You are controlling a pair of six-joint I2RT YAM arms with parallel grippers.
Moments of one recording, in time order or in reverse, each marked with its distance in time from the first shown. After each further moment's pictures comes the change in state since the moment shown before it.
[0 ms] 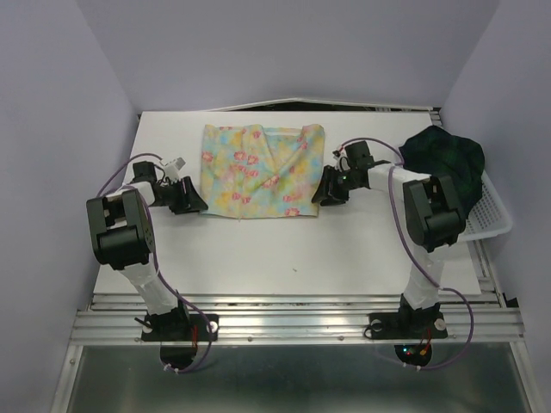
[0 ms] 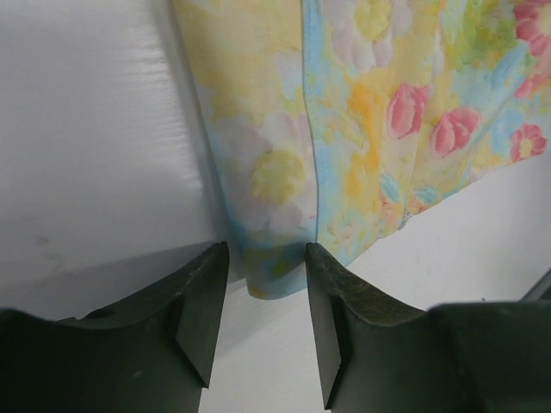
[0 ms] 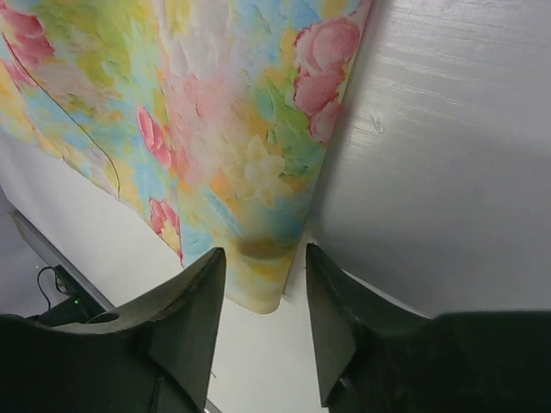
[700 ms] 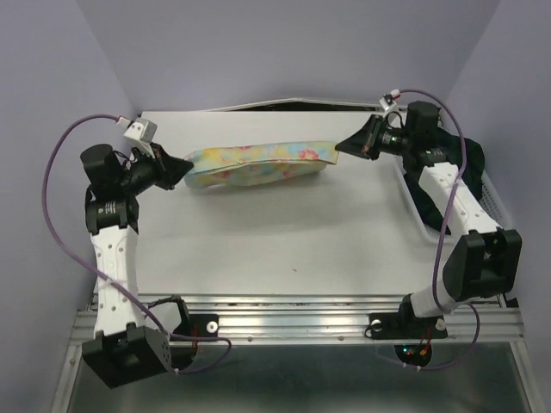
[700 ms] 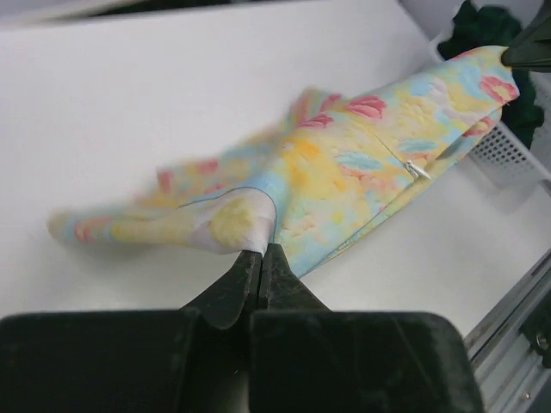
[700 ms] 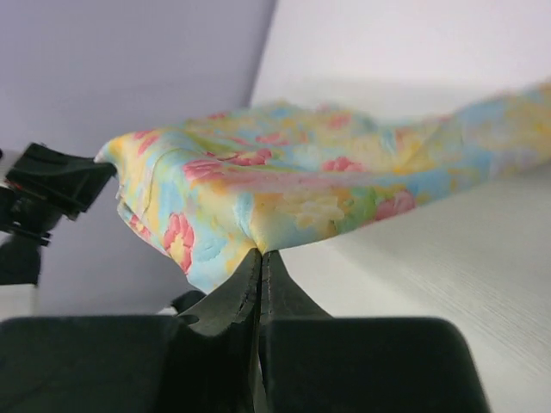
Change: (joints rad) left arm 0.014 -0.690 0.056 -0.058 0.182 -0.088; right arm -0.163 -0.444 0.006 0.097 -0.292 0.222
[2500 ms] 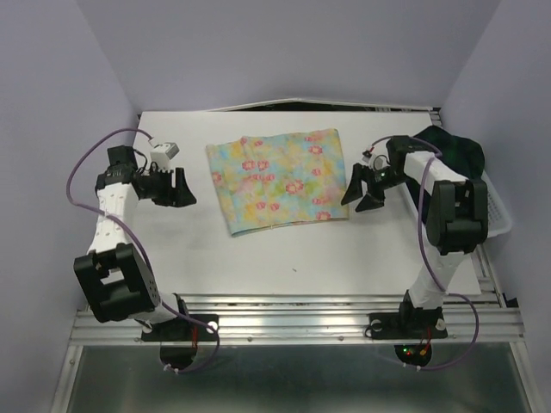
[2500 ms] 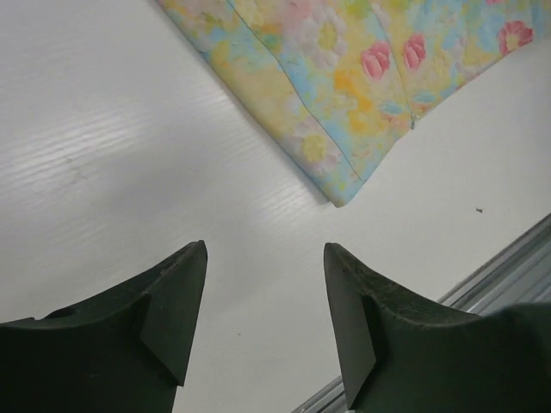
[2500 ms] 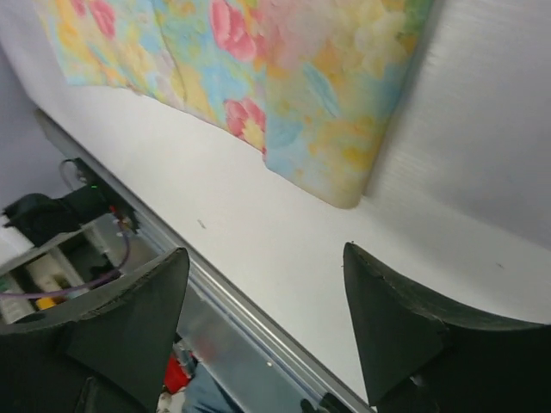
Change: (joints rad) left arm 0.020 0.341 0.076 -0.417 -0.154 0.406; right arm -0.097 0.378 0.087 -0.633 0.049 -0.592
